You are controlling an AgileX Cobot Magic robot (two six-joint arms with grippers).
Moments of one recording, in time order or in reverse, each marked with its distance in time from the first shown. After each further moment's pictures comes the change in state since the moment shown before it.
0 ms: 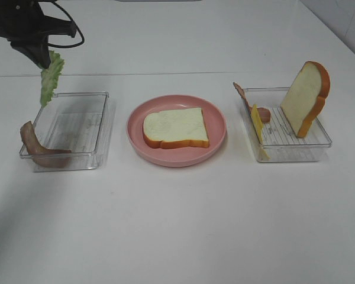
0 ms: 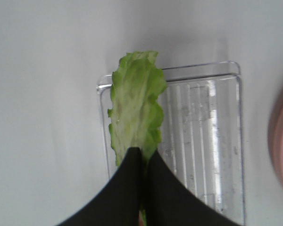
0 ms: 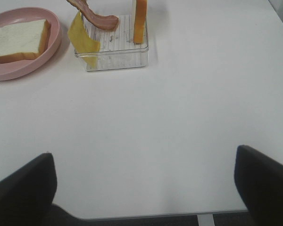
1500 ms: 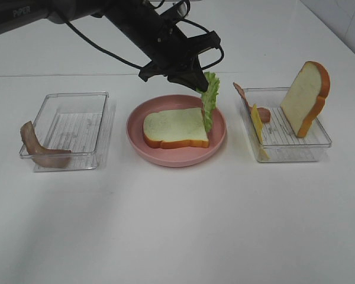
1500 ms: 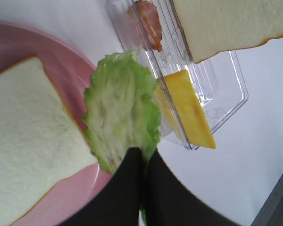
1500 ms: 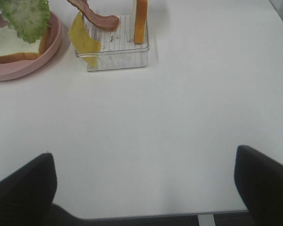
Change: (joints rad) left arm -0.321 0.207 -0.111 -0.644 -0.188 0.155; right arm 0.000 0.000 0.000 0.001 0.000 0.000
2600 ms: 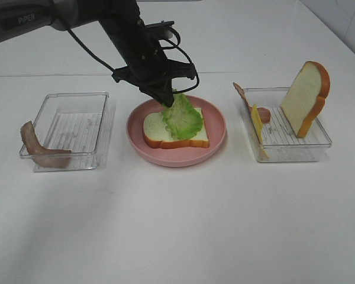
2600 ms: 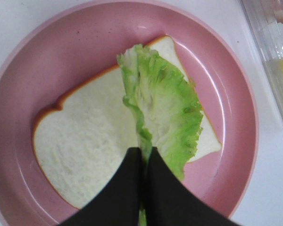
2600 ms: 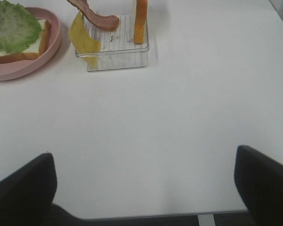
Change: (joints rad) left arm 0.003 0.019 0.000 0.359 0.034 -0.067; right arm 0.000 0.000 0.000 0.000 0.000 0.000
